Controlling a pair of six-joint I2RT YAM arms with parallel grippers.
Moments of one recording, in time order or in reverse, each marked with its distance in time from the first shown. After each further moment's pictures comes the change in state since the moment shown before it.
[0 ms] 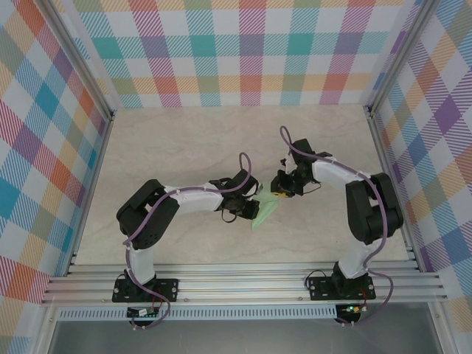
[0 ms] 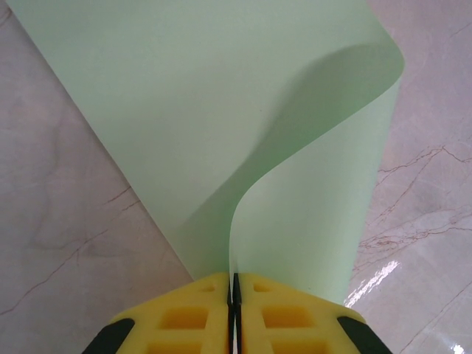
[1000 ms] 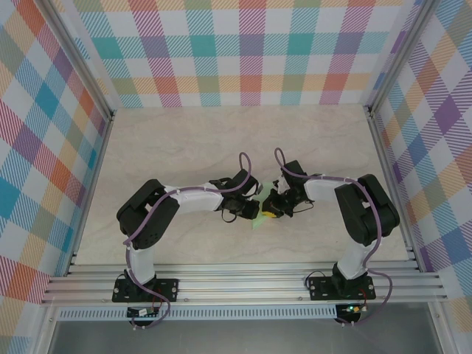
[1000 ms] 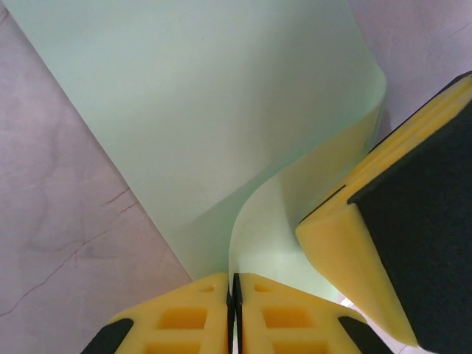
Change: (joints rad) left arm 0.002 0.002 0.000 0.002 0.005 0.000; right arm 0.102 0.046 -0.222 0.260 -0.153 0.226
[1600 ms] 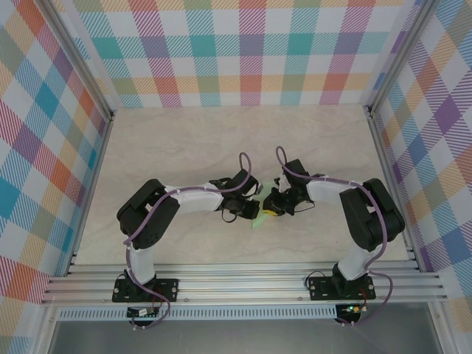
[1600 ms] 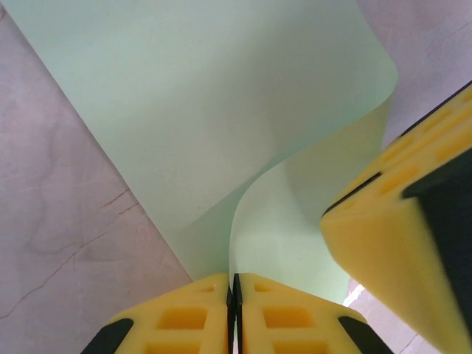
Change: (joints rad) left arm 0.000 0.003 0.000 0.003 0.004 0.004; right arm -0.008 -0.064 -0.010 0.002 0.034 -0.008
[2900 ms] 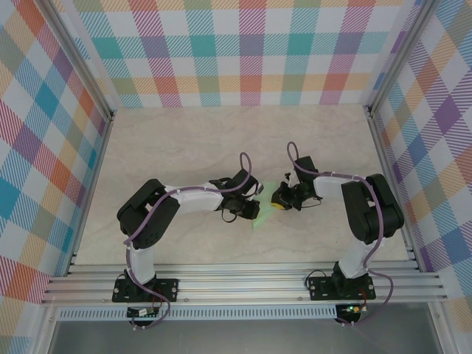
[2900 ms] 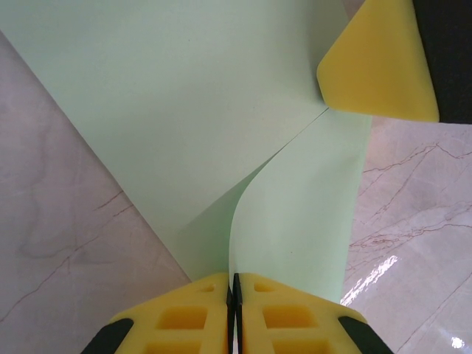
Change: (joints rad) left arm 0.002 0.001 0.000 0.001 0.011 0.015; right arm -0.115 0.056 0.003 0.051 0.033 -0.019
